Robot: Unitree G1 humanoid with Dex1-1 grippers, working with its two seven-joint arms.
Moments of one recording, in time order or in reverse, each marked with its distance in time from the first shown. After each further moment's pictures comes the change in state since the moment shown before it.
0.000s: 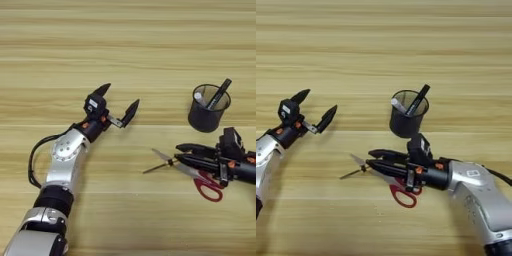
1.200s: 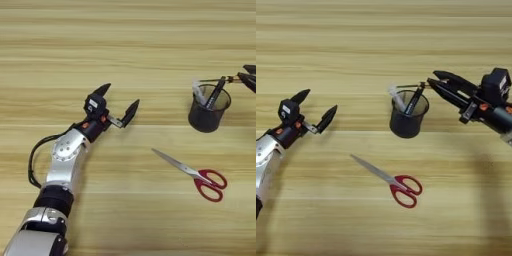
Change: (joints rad) left arm 0.000 0.000 0.000 0.001 0.000 0.000 -0.001; right arm -0.196 -0.127 -0.431 -0.010 0.121 -0.037 -0.102
